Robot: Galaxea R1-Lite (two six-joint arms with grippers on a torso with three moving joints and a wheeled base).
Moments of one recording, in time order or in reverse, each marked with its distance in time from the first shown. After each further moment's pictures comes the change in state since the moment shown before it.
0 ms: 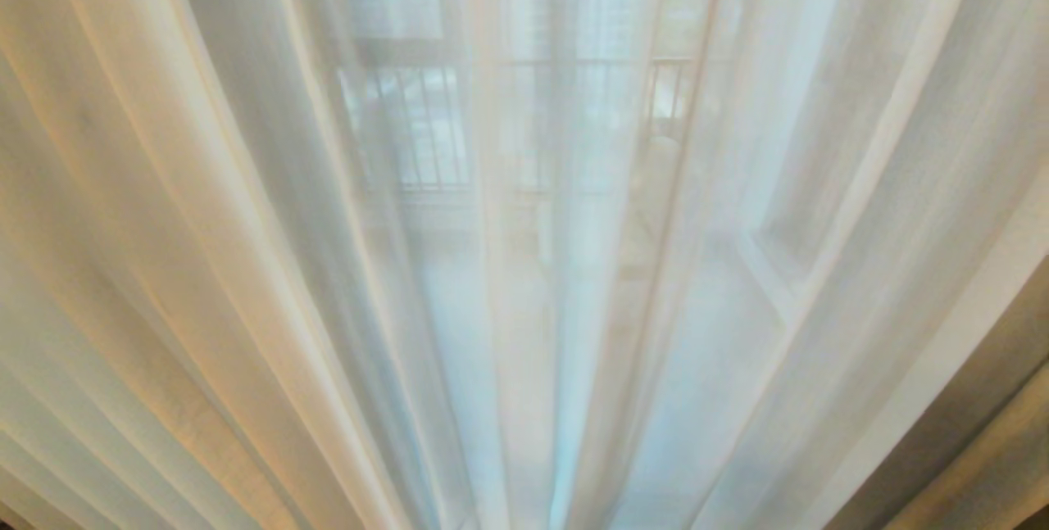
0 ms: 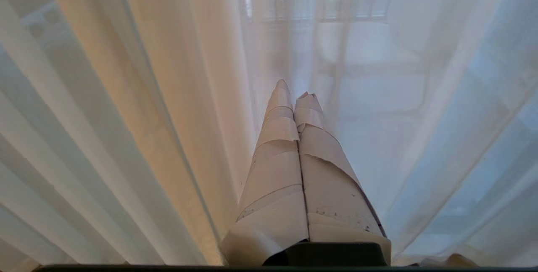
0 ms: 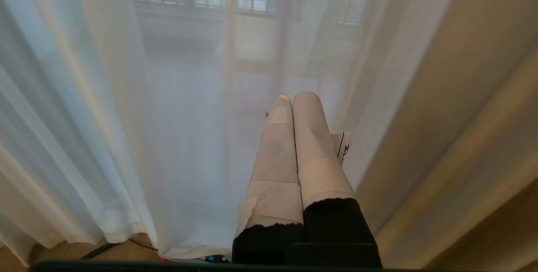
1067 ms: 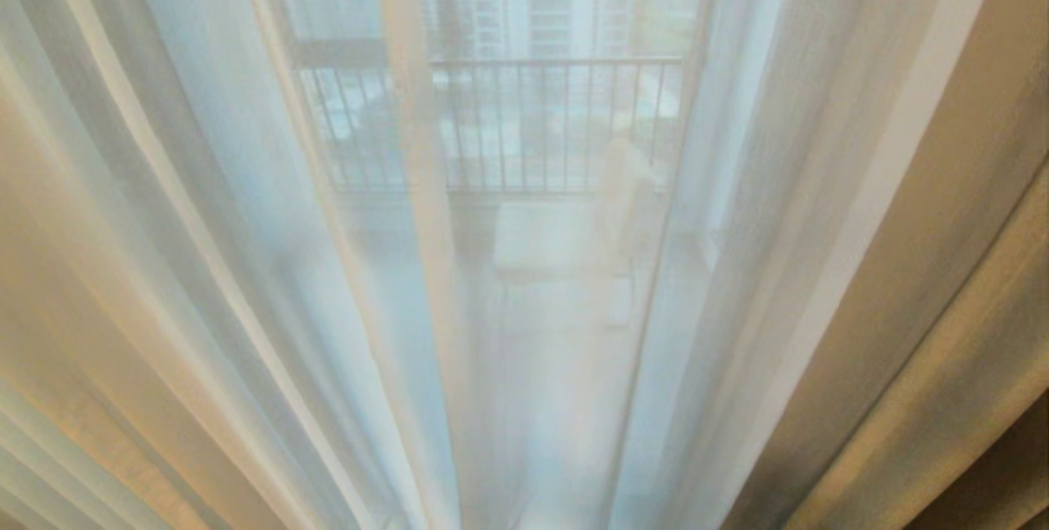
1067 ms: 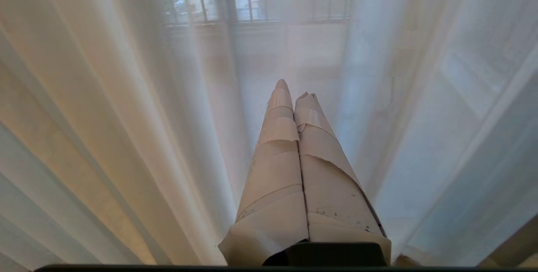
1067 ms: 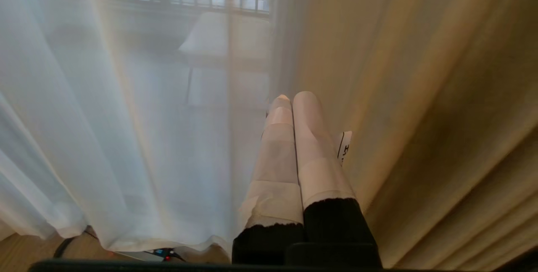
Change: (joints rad) left arm 0.000 0.000 0.000 -0.001 0.001 0.000; right arm 0.000 0.000 0.000 0.001 -0.001 0.000
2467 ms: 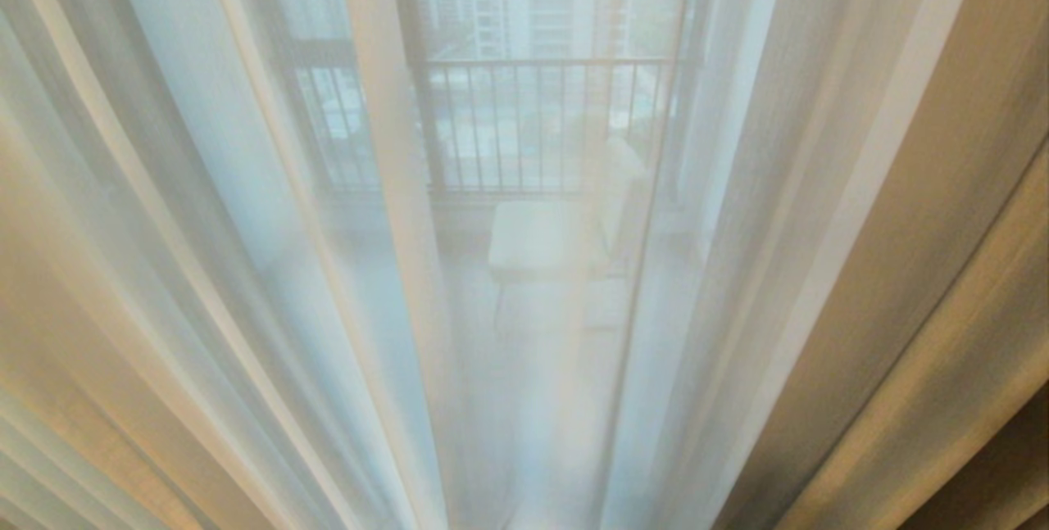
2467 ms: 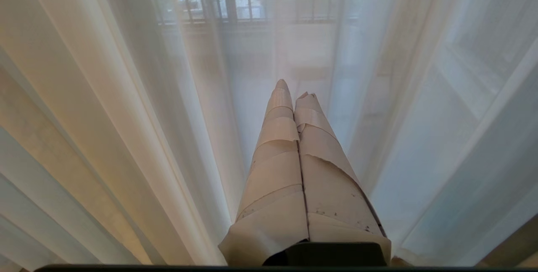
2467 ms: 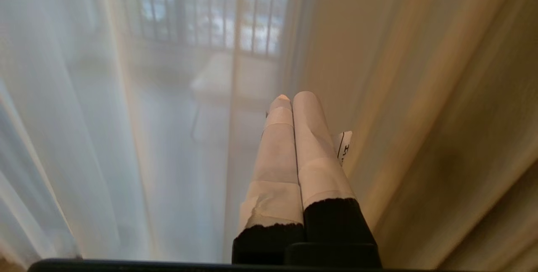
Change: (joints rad) left arm 0.000 0.000 0.000 0.001 0.011 -0.009; right arm 0.000 0.001 -0.110 -0.037 0.075 -0.024
